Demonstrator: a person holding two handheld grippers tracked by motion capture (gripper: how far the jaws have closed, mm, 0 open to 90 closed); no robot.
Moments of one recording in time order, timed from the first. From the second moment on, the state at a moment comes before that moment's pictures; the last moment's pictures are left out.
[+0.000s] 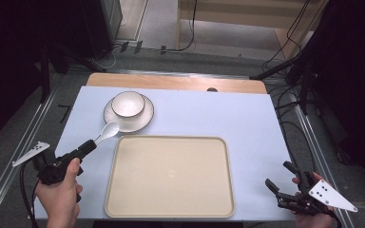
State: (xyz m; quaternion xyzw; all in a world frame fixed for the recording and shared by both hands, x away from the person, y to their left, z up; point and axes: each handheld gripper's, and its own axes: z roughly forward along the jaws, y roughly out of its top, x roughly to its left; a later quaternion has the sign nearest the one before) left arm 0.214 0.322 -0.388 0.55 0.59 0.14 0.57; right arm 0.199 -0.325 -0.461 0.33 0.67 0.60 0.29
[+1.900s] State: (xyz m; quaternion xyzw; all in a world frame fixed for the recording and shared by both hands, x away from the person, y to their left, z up) left arm 0.185 0.261 -0.472 0.60 0.62 0.13 0.48; right arm 0.198 -0.324 -0.462 0.32 0.67 0.60 0.29
